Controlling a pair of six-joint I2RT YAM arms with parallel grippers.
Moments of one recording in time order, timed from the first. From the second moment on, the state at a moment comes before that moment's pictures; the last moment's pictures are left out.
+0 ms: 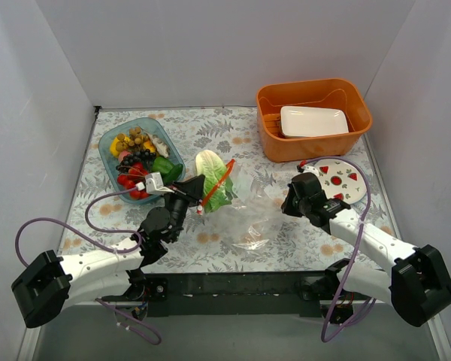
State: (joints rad) left arm -0.92 0.97 0.30 0.84 -0.65 -0.75; right arm 0.54 1.10 0.57 -0.30 0.13 0.62
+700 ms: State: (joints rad) left arm -0.83 1.10 0.51 0.85 -0.70 -0.63; right arm 0.61 0.97 0.57 -0.35 0.14 0.62
